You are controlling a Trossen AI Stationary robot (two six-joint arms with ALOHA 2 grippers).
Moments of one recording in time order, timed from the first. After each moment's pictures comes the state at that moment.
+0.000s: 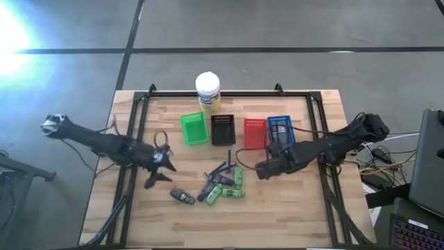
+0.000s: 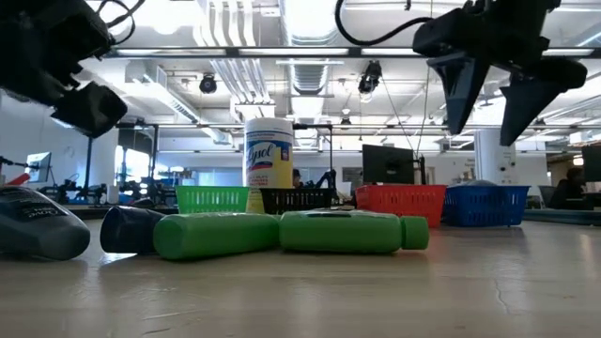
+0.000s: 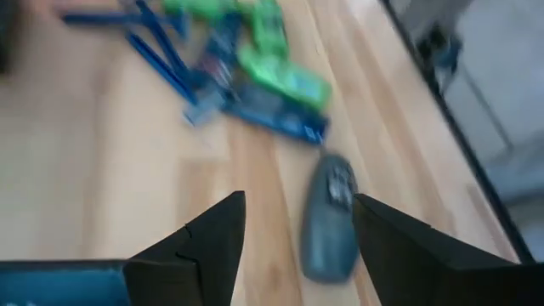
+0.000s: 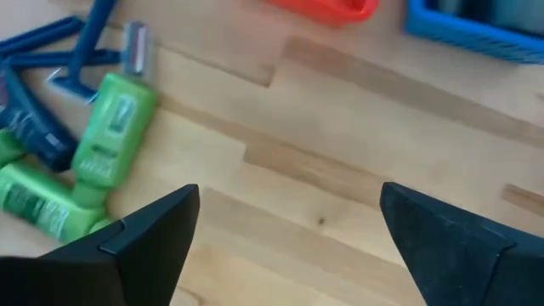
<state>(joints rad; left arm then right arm) -0.30 0.71 0.37 -0.38 0.11 -0.29 0.32 1.49 1.10 -1.02 0.24 1.54</state>
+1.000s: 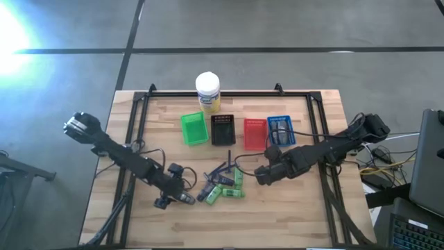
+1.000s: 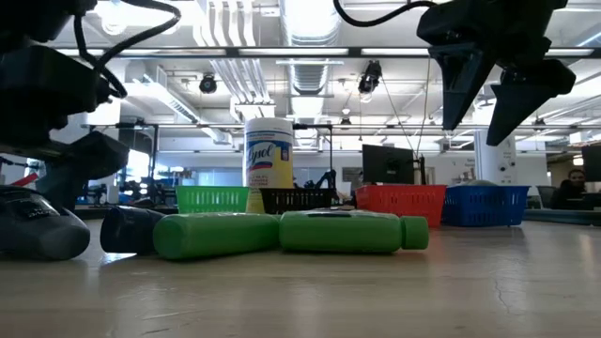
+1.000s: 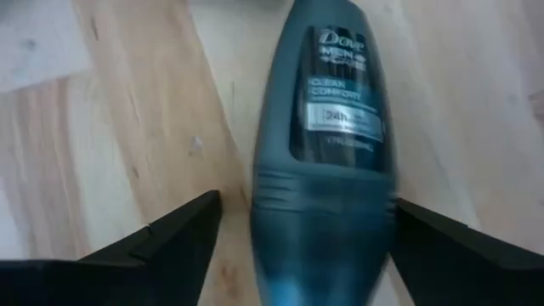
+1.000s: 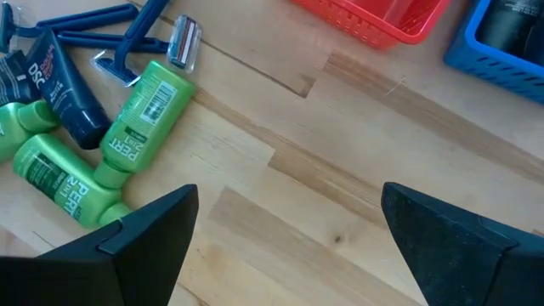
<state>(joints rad) -0.53 1.36 0.55 -0.26 0.02 -0.24 0.37 1.49 1.08 -0.95 0.32 1.43</state>
